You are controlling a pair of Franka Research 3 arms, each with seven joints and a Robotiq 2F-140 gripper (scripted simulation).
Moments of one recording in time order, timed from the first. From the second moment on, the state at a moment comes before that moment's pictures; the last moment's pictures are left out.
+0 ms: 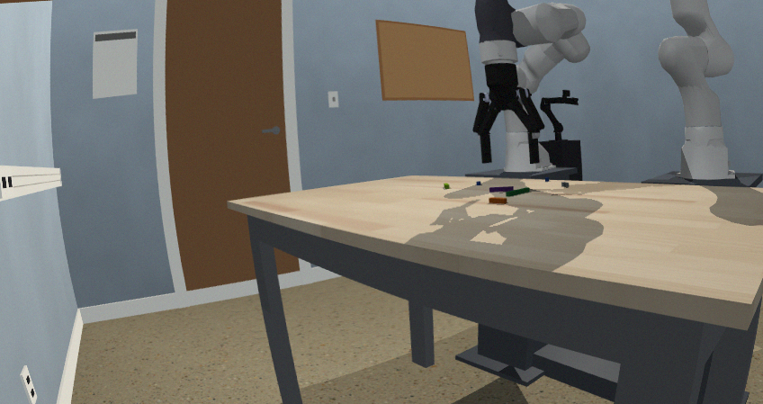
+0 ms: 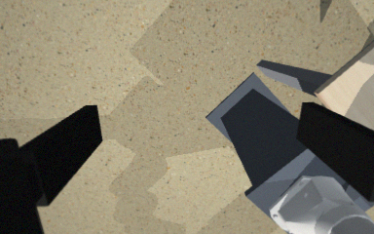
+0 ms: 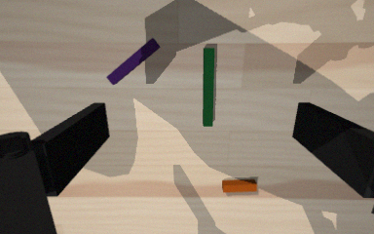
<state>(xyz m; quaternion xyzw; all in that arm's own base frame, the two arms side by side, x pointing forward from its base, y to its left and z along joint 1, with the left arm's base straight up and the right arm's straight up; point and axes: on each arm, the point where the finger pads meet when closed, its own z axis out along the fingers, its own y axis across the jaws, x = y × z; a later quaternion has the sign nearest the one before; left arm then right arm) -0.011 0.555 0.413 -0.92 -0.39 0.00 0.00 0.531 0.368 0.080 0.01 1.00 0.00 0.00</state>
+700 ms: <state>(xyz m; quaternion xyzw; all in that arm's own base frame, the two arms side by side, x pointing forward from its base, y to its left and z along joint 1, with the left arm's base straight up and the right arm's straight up) -0.011 0.555 0.413 -0.92 -0.39 0.00 0.00 0.518 0.343 0.086 0.06 1.00 0.01 -0.01</state>
